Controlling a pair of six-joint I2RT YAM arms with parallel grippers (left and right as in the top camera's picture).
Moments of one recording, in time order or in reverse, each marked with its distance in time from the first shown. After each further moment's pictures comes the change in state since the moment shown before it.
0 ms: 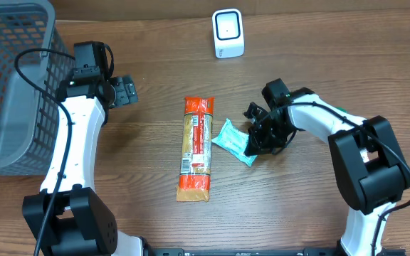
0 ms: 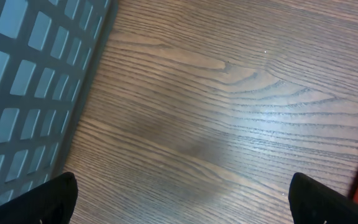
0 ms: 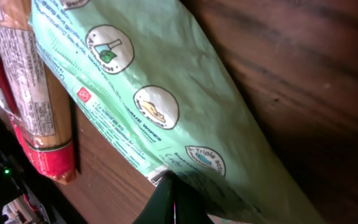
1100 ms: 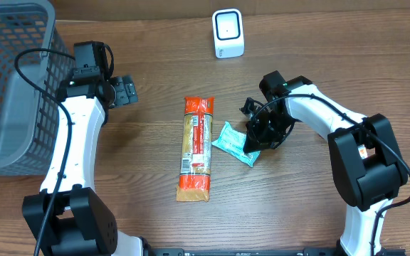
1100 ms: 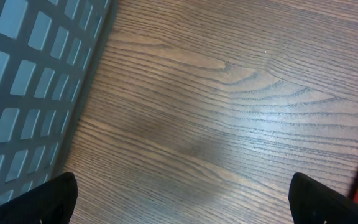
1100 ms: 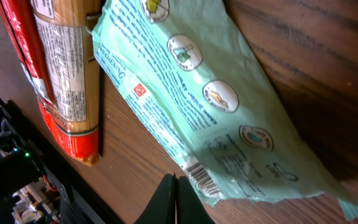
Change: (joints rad) left arm 0.000 0.000 0.000 0.000 0.000 0.000; right arm 0.003 0.031 0.157 -0.193 -0.023 -0.049
